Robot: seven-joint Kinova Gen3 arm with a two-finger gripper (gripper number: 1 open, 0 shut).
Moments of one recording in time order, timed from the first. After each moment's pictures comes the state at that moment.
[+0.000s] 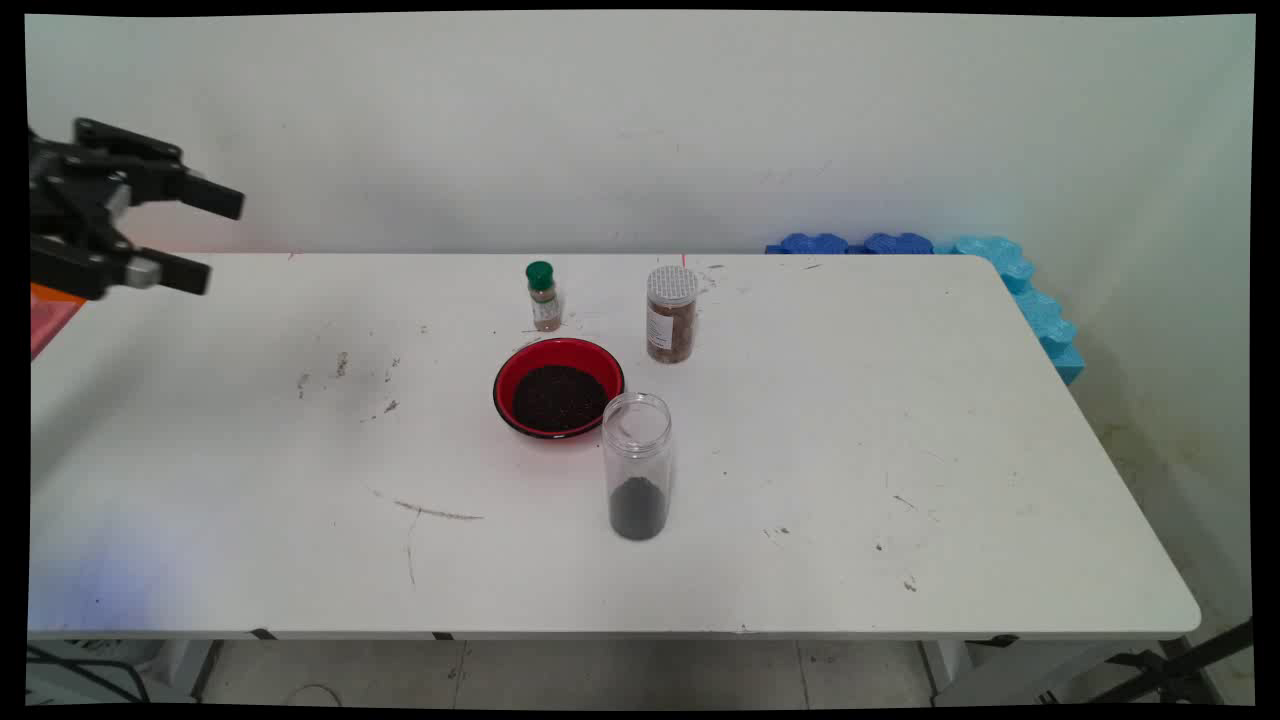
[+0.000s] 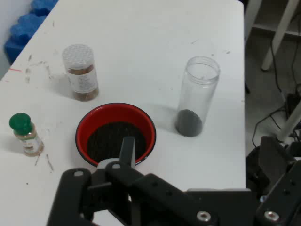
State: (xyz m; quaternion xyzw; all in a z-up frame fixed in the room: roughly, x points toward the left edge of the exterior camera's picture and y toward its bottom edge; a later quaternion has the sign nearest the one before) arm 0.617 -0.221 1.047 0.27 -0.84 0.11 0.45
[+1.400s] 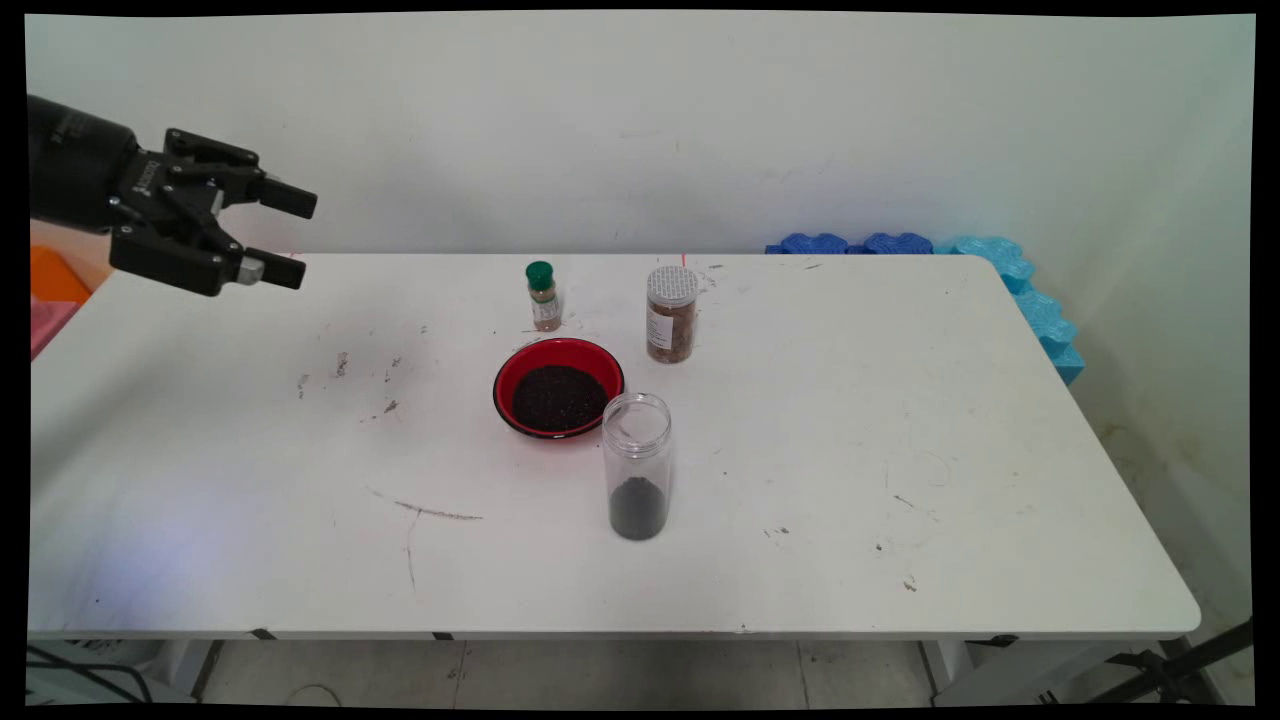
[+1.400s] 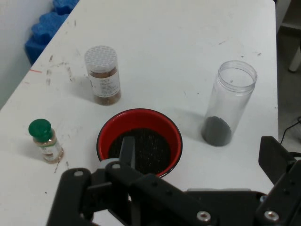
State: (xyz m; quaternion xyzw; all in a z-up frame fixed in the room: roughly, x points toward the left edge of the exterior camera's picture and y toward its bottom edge) arm 0.589 -0.253 1.025 0.28 -0.84 0.14 0.44
